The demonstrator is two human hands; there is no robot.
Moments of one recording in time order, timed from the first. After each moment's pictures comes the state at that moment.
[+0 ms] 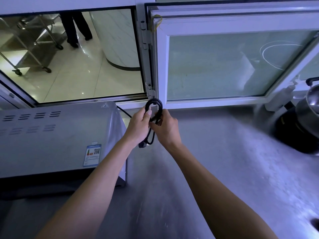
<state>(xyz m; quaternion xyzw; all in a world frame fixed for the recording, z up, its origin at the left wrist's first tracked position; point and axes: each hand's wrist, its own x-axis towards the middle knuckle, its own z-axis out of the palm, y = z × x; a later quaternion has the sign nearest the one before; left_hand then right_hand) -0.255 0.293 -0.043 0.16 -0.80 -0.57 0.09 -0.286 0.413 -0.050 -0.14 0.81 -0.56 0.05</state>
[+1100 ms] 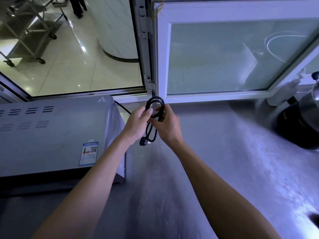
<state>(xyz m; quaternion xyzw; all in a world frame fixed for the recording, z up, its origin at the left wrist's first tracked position) -0.257 0.285 -0.054 0.12 -0.77 -0.63 0.04 -0.293 0.412 -0.065 -0.13 0.79 -0.60 0.05</state>
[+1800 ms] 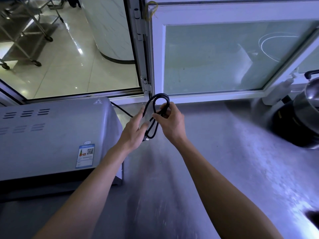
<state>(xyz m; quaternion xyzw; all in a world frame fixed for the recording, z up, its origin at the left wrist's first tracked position) -0.238 0.282 -0.075 0.10 -0.85 -0.51 0.02 -0.304 0.431 -0.056 -0.08 0.76 -0.64 0.06</state>
